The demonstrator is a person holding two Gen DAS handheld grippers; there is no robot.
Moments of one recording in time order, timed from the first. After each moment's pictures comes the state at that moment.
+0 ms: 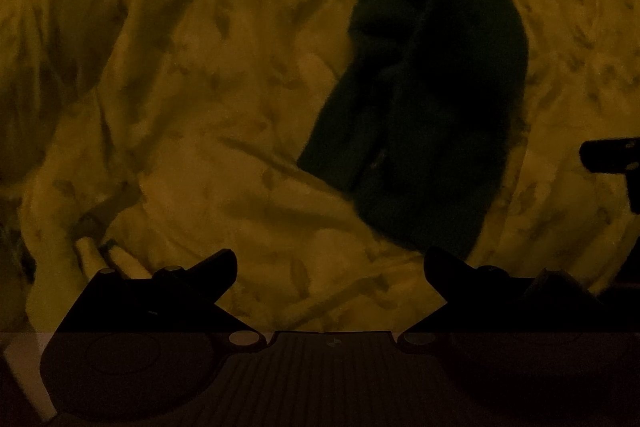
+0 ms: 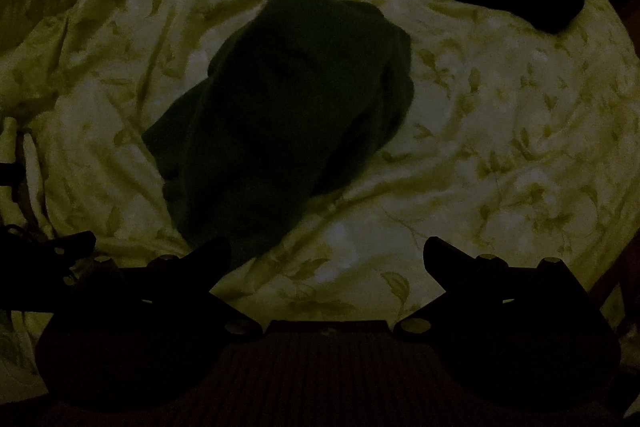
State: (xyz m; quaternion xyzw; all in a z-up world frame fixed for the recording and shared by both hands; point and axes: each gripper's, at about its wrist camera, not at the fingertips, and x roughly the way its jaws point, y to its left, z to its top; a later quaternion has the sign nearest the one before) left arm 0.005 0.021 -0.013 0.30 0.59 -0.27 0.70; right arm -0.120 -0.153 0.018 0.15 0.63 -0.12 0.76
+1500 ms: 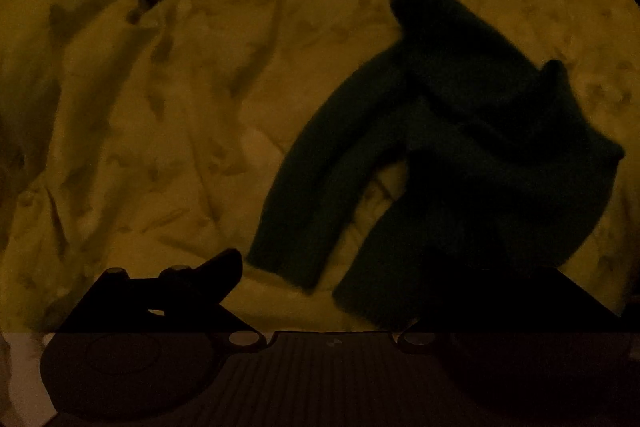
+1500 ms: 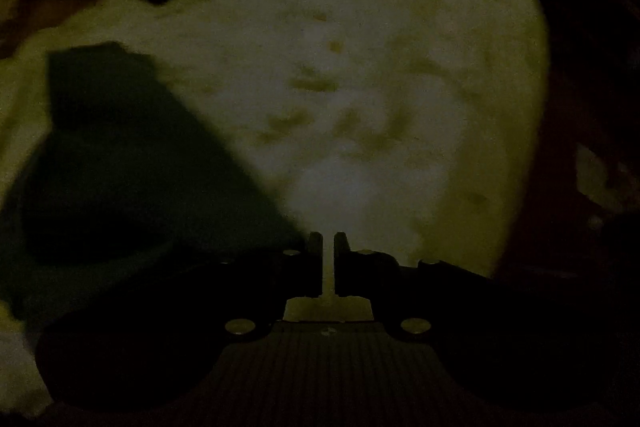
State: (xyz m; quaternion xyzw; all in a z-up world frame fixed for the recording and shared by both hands) left arm 0.017 -0.041 -0.049 0.30 0.53 -0.34 0.71; right arm -0.243 -0.292 -0.073 0.28 0.53 -0.40 0.70
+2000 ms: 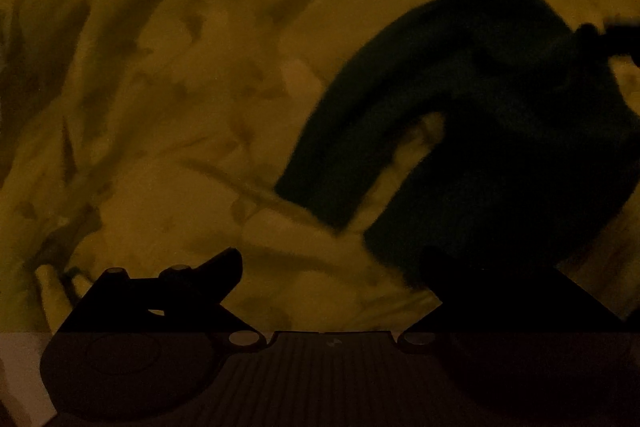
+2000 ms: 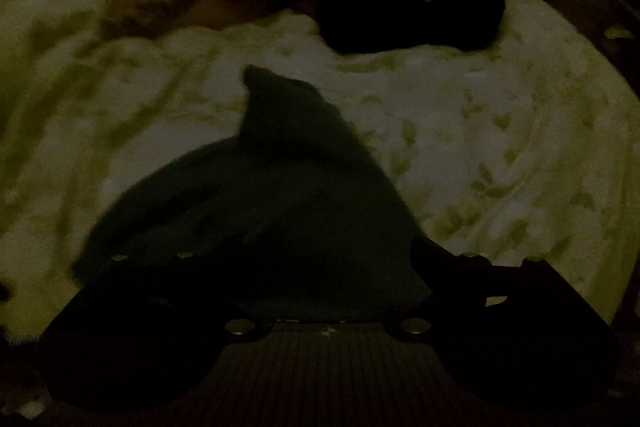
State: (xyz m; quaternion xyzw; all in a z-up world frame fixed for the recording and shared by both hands) left arm 0.023 0.008 -0.067 0.29 0.58 -0.28 0.71; right arm -0.117 -0.230 -0.062 0.22 0.49 -0.25 0.80
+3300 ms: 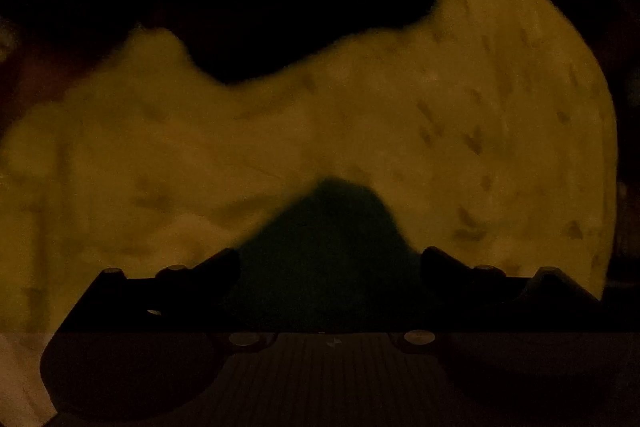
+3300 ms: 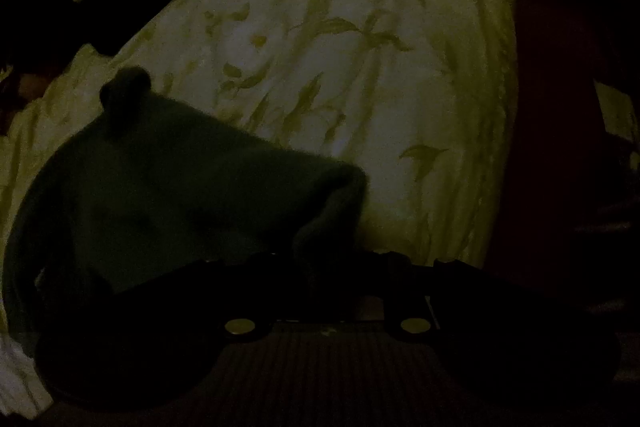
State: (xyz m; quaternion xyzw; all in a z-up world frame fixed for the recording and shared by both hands) left arm 0.052 -0.346 -0.092 0.26 0.57 -0.44 0.64; right arm -0.329 -0.323 -0.128 0.38 0.45 -0.39 0.71
